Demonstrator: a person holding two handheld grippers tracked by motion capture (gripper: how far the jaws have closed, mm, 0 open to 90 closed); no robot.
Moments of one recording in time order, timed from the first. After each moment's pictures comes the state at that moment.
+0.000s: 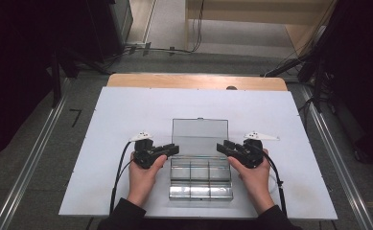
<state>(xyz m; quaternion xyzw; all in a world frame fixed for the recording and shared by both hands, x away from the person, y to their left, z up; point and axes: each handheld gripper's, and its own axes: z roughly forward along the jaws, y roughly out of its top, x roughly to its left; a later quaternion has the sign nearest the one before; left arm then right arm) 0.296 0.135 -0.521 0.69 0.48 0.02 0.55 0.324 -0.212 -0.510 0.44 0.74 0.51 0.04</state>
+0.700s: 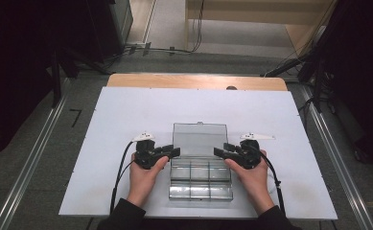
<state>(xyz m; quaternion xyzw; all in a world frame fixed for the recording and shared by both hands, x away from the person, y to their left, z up) 0.296 0.131 -0.522 0.70 0.48 0.02 0.53 0.324 -0.205 -0.514 0.45 0.75 0.48 0.02</state>
